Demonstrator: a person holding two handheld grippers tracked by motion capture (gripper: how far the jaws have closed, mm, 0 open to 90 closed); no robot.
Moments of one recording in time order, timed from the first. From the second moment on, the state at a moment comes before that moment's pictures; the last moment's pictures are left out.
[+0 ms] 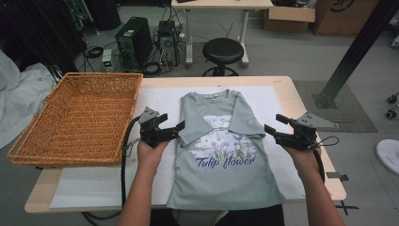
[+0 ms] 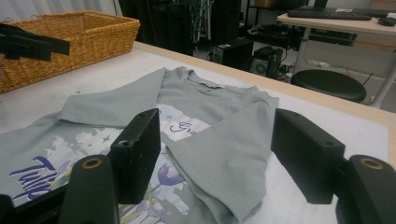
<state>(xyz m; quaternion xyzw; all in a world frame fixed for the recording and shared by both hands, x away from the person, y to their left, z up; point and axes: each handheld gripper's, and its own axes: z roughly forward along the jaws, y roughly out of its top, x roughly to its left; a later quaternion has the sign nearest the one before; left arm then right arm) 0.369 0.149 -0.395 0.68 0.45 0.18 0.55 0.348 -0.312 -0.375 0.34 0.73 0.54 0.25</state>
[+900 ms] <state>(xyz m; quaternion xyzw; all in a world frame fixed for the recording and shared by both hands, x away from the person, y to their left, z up) 0.348 0.159 -0.360 0.68 0.41 0.18 0.58 0.345 -0.304 -0.360 0.35 0.70 0.58 0.23</state>
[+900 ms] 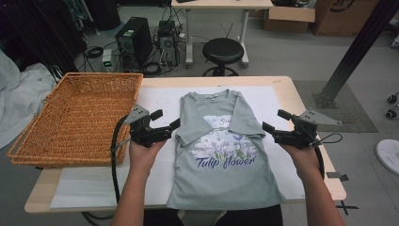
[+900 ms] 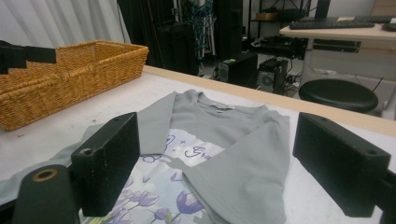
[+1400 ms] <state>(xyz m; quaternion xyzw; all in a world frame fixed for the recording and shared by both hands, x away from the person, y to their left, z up) 0.418 0.134 -0.391 0.71 0.44 0.14 0.54 0.412 -0.300 -0.381 0.42 0.72 0.53 0.17</state>
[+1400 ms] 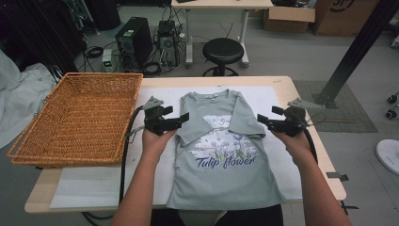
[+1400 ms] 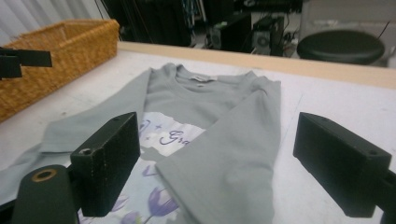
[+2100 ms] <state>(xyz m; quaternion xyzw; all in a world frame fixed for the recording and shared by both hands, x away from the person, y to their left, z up) 0.478 0.122 -0.449 0.74 0.50 0.11 0.44 0.491 -0.279 -0.448 0.50 0.75 0.40 0.15</state>
